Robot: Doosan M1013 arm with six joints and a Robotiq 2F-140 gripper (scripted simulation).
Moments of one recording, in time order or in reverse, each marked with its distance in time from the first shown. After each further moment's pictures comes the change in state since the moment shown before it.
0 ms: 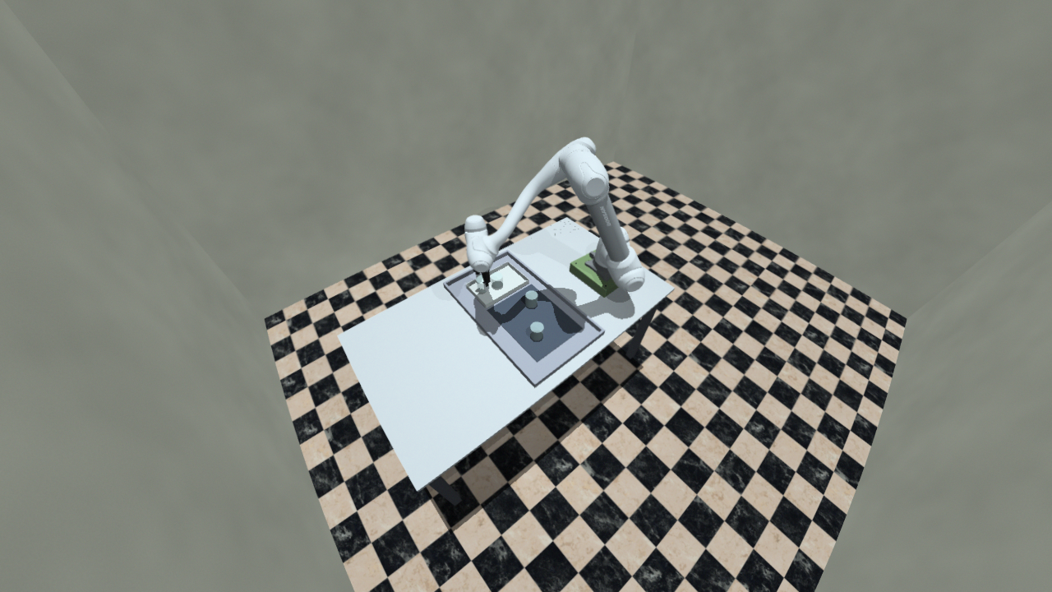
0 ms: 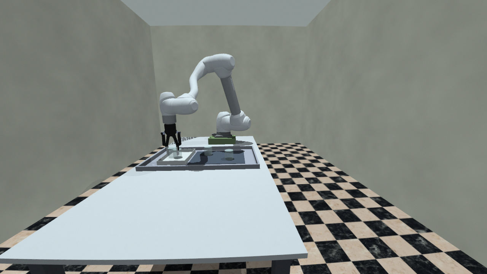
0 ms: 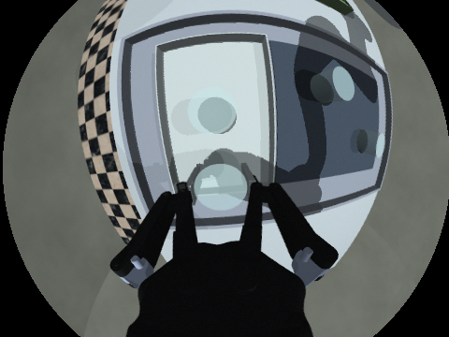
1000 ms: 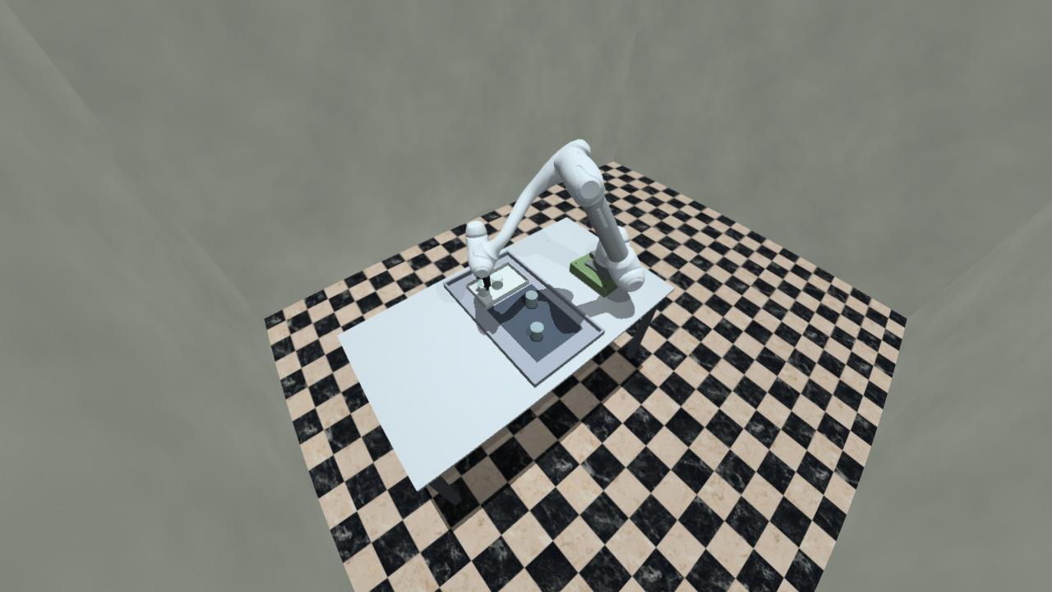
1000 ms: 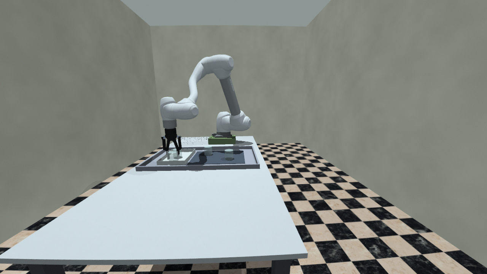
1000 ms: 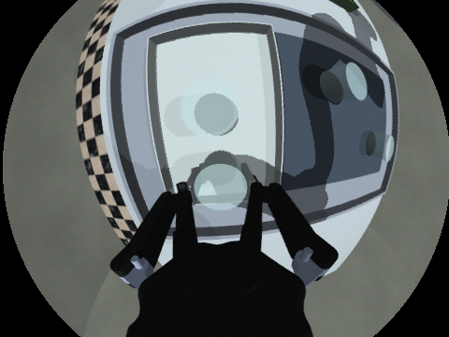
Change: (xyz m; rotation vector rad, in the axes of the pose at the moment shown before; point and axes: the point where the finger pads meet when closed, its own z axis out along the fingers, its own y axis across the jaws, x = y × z) arm 0.000 0.000 0.032 0.000 0.000 0.000
